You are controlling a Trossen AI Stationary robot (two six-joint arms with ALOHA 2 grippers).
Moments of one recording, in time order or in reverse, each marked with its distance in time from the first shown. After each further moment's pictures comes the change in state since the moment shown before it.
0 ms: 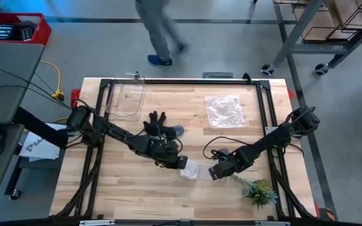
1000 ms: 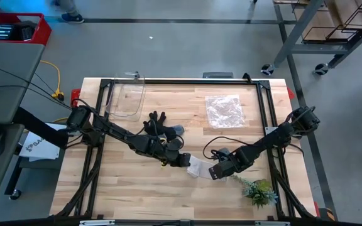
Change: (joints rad) left arm 0.012 0.001 0.001 0.157 -0.065 0.055; right arm 0.000 0.001 -0.001 0.010 -0.001 0.000
